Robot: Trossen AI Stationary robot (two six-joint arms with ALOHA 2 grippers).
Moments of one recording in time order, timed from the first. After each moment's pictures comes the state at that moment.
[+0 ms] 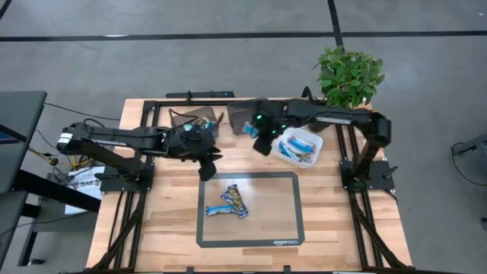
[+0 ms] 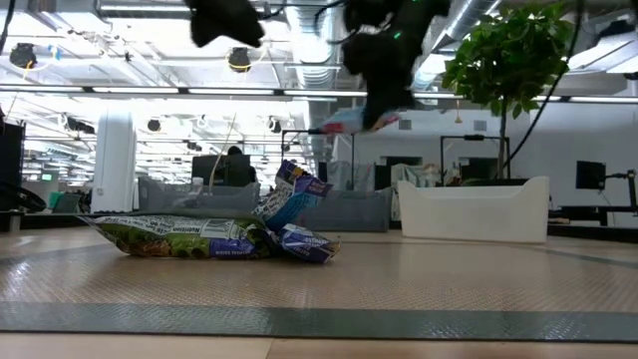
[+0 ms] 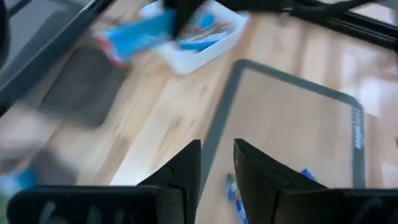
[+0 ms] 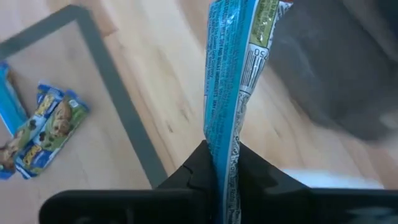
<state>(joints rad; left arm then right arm) -0.07 1.24 1.17 -0.65 -0.24 -0.38 -0.25 1.76 1.56 -0.97 -0.05 0.15</state>
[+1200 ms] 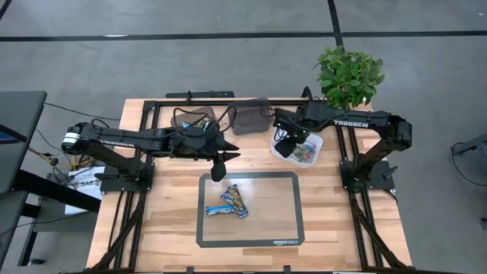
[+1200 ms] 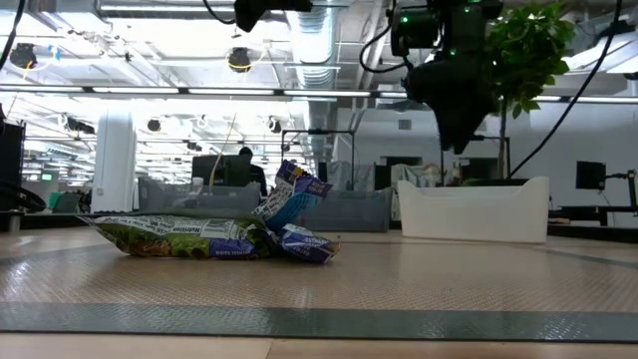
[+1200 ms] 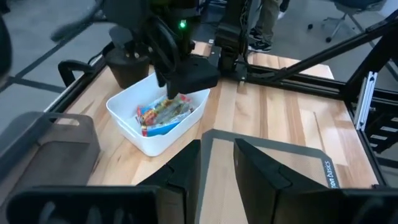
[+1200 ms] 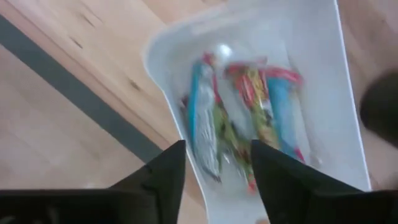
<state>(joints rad) -0.07 1.31 1.17 -0.28 -0.19 -0.20 -0.29 1.56 1.27 -1.15 0.03 0.46</state>
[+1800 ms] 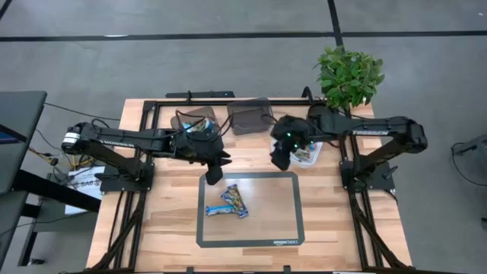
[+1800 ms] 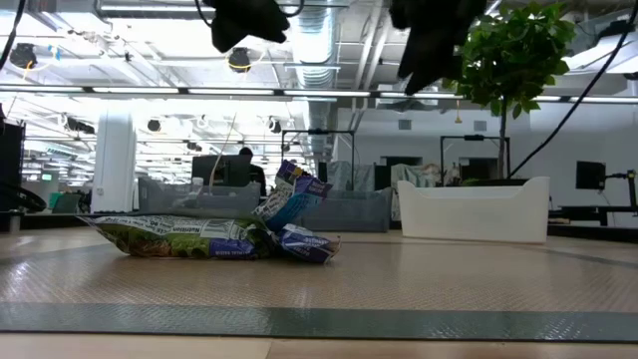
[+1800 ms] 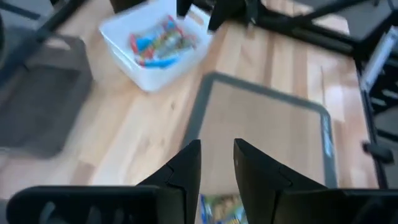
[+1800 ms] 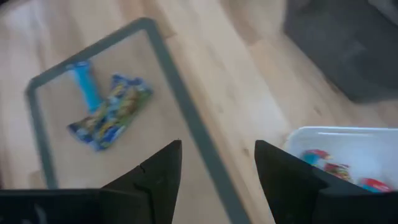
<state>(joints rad) -0.07 1.31 1.17 -0.50 -0.14 -0.34 -0.09 1.41 1.27 -0.84 -0.01 0.33</state>
